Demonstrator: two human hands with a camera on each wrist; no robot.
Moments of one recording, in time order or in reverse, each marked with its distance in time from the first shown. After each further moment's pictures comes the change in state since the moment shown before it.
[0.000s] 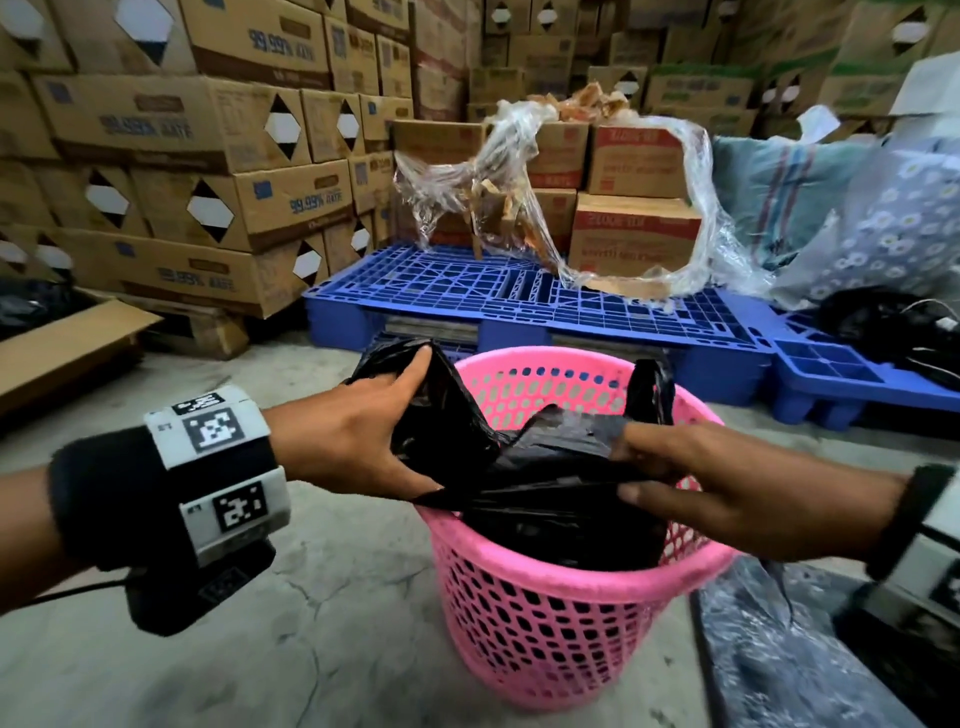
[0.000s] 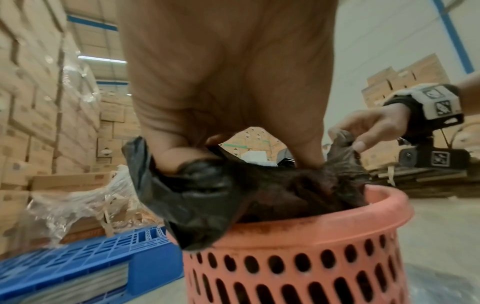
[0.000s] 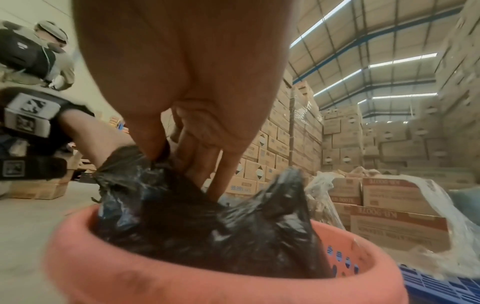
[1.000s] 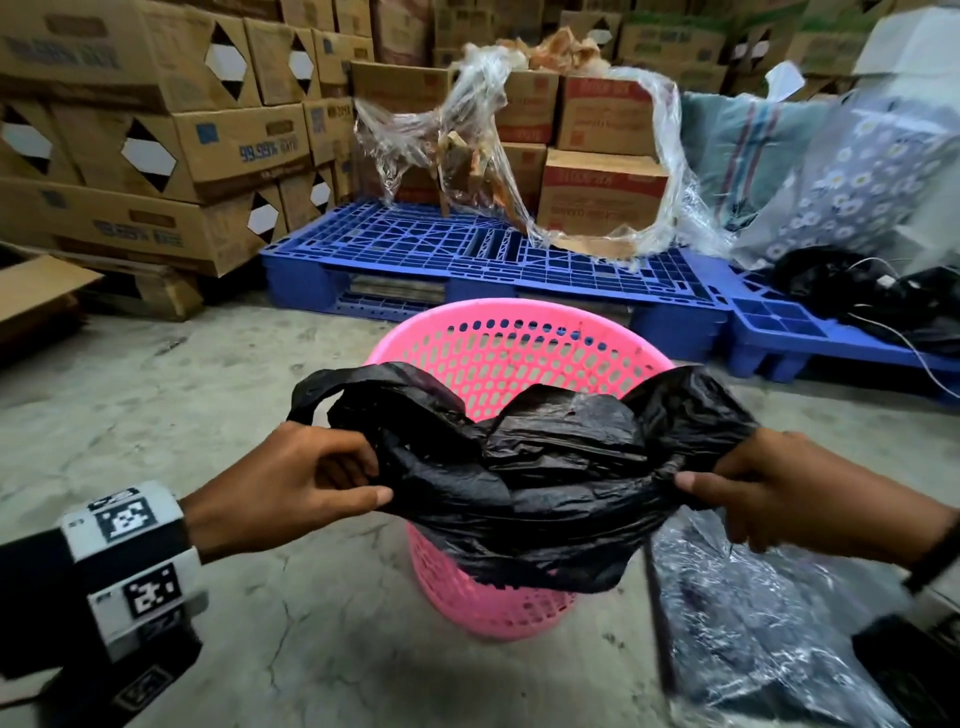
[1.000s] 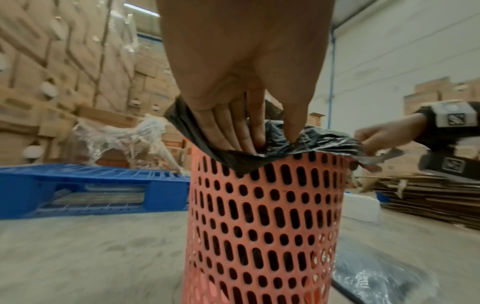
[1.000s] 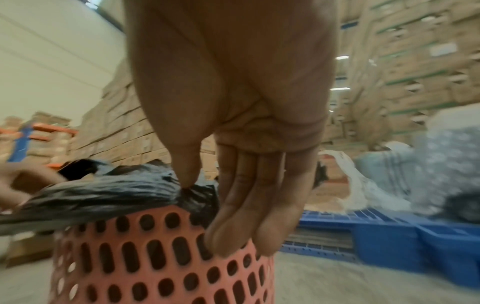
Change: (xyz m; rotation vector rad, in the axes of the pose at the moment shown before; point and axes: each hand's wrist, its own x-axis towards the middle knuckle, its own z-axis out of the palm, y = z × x) left_hand -0.028 -0.025 0.087 -0.536 0.272 0.267; right_hand -0.078 0.037 0.026 0.048 0.033 0.741
